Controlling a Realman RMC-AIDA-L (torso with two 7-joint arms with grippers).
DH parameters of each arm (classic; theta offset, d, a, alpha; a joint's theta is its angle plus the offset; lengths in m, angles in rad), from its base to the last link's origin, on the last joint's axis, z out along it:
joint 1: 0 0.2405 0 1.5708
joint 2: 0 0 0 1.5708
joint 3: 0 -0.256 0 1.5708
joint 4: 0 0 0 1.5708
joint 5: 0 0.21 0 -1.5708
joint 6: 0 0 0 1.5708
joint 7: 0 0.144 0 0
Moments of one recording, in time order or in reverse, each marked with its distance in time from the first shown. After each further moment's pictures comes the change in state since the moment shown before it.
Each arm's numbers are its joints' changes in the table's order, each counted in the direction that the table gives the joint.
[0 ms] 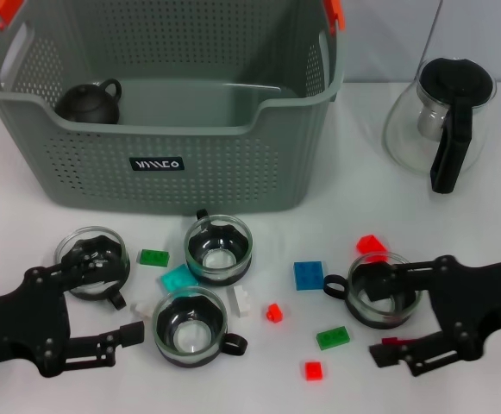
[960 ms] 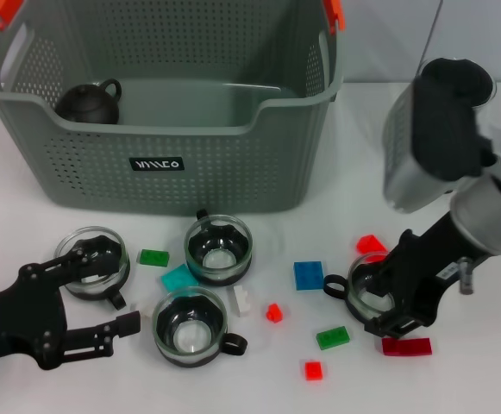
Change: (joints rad) left arm 0.005 0.006 0.033 -0.008 0.000 -0.021 0.000; right arm 0.172 -0.009 0.640 -0.361 -0.301 0.172 0.619
